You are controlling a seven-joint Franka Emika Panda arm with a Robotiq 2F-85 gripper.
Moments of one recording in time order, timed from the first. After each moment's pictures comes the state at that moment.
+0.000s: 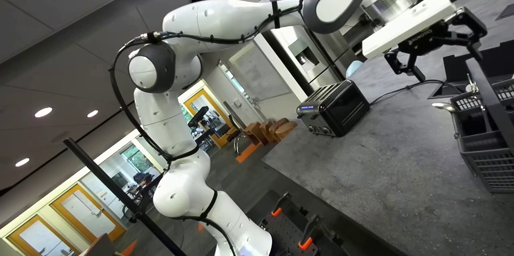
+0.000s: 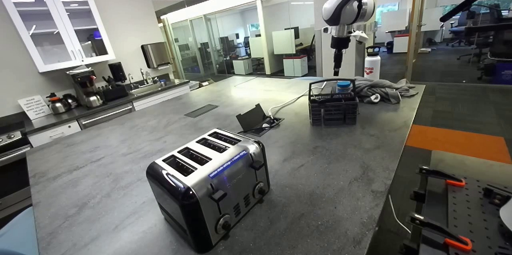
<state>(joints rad) -0.44 0.38 -0.22 -1.74 0.18 2.27 -1.11</state>
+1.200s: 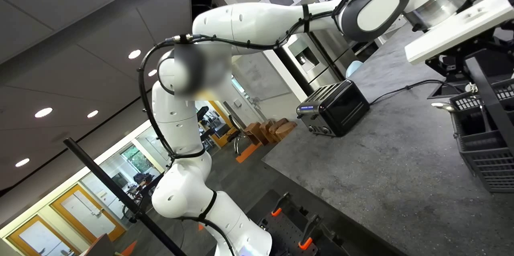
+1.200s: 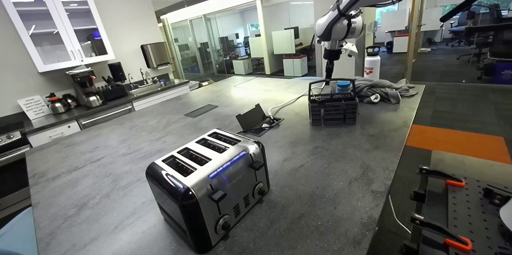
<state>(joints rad) -0.50 0.60 -0.16 -1.54 0.22 2.35 -1.13</state>
